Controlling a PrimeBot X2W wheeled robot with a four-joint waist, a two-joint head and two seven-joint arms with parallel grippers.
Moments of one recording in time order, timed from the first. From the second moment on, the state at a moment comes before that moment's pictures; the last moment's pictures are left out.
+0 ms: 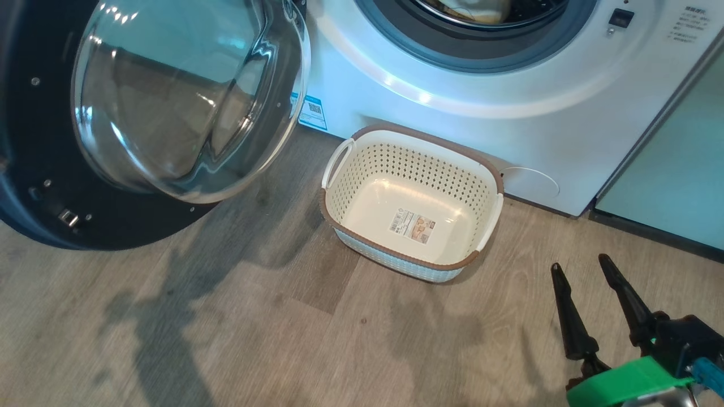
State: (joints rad) left arm -0.55 0.50 0.51 0.50 -1.39 0.07 0.56; right arm 0.07 -0.09 0.17 -0.07 0.15 0.13 -0.16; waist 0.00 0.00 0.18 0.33
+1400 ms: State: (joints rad) left arm -0.42 0.42 0.44 0.25 -1.53 -0.03 0.83; right arm 0.03 -0.08 0.17 -0.02 0.15 0.13 -0.19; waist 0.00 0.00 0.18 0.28
